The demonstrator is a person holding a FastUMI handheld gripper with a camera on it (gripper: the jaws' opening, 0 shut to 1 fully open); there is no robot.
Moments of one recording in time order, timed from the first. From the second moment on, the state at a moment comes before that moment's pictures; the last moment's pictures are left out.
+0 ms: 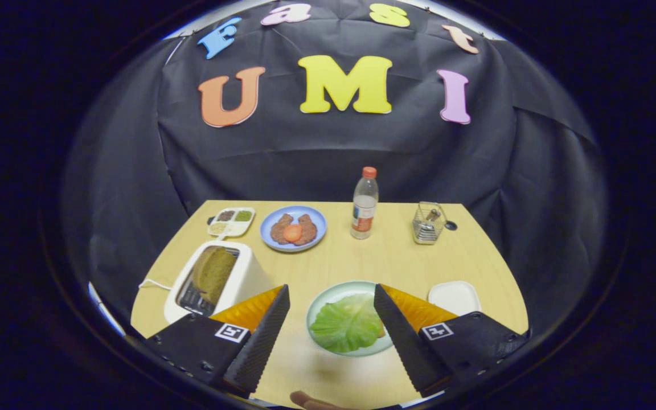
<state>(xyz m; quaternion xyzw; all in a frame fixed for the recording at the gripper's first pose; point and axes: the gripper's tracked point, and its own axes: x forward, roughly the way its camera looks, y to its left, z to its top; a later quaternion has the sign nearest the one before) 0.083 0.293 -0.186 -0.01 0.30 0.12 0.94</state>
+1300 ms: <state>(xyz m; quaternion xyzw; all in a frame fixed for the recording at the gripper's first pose) 0.104 0.453 -0.249 -0.06 0.41 0.12 0.90</state>
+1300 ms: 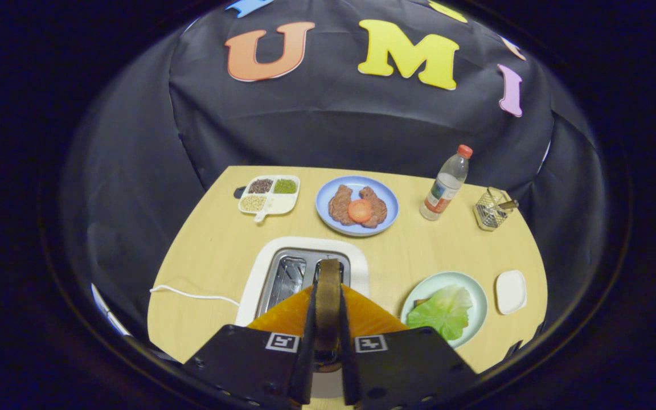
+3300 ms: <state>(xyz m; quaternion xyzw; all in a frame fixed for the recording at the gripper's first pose) 0.146 0.253 -0.322 0.06 0.49 0.07 0.87</state>
